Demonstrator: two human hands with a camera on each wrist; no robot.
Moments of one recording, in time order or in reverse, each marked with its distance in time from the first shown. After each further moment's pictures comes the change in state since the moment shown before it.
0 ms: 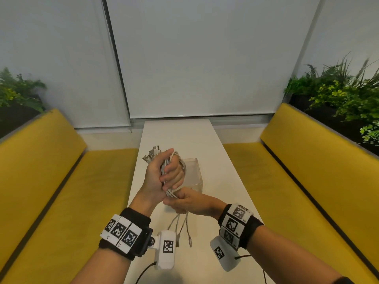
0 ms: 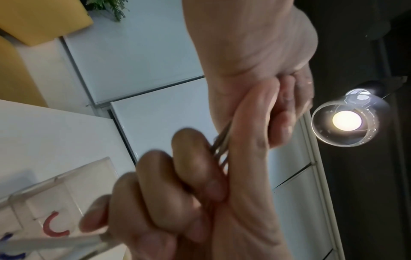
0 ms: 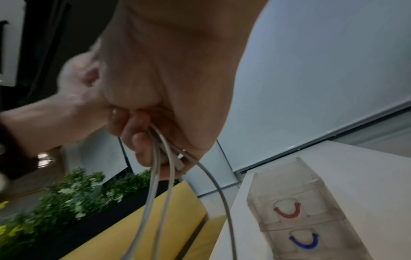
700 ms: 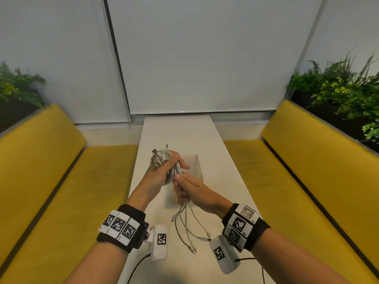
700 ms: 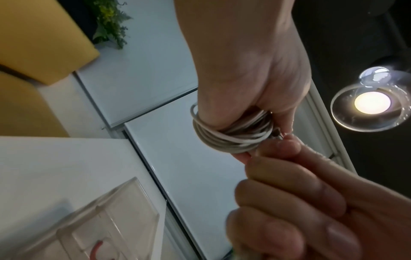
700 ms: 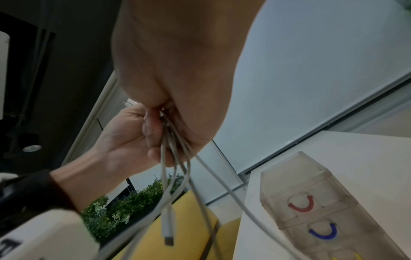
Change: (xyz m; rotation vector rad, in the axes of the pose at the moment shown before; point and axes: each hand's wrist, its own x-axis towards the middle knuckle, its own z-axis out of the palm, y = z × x) left_hand -0.006 -0.005 -0.024 0.686 0.363 0.018; right_hand -0.009 -0.011 -0.004 0.271 0.204 -0.046
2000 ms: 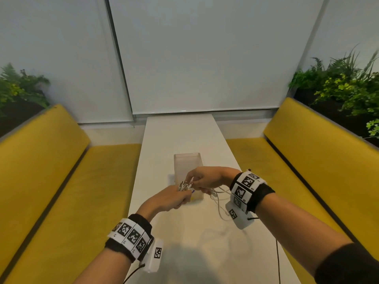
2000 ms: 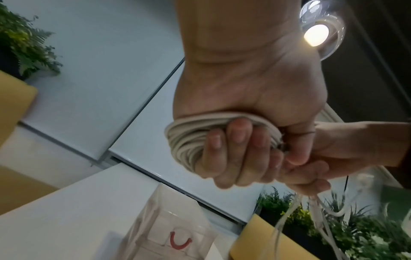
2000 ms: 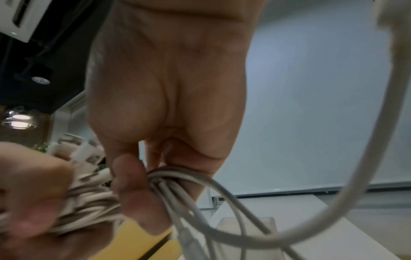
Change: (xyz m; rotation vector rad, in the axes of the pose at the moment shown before) left_hand -0.027 -0.024 0.015 0.626 -0.327 -0.472; right_hand 0.027 -0.017 -0.056 -0.793 -0.256 0.367
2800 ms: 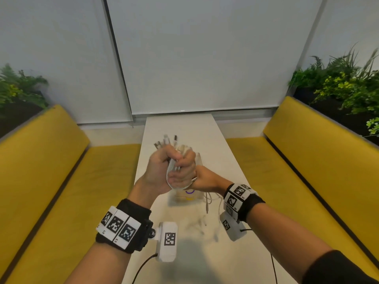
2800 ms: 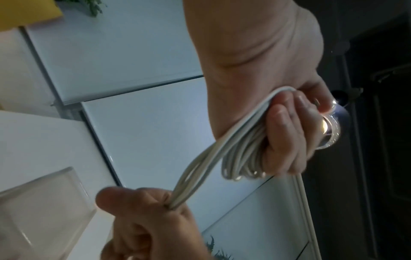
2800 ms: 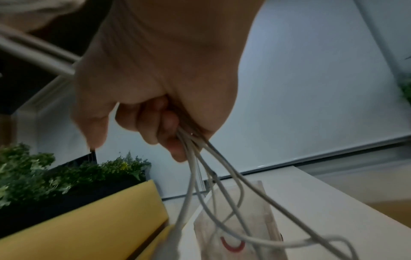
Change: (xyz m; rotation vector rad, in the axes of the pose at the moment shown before) left_hand -0.020 0.066 -0.041 -1.085 -0.645 0.620; right_hand 0.034 0.027 0.028 0.222 0.329 -0.070
